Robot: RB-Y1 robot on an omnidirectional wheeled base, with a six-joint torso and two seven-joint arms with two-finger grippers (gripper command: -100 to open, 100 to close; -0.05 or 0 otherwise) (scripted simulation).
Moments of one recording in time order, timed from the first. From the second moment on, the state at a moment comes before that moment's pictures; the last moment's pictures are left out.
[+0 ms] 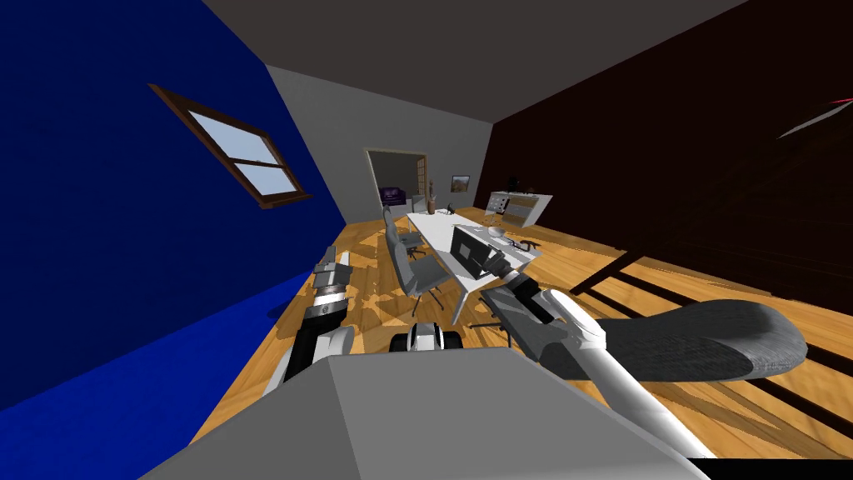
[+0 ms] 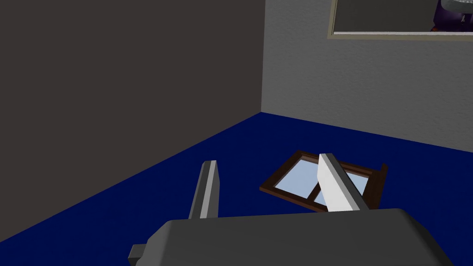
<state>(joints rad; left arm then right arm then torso) 0.52 -0.01 0.05 -2.26 -0.03 -0.37 0.07 0.24 -0.62 -0.14 -1.81 0.80 -0.45 0.89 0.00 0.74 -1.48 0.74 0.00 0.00</state>
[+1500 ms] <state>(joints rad) 0.52 -0.01 0.05 -2.26 -0.03 -0.37 0.07 0.19 -0.76 -0.16 -1.69 0.78 -0.43 0.82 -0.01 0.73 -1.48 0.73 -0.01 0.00</state>
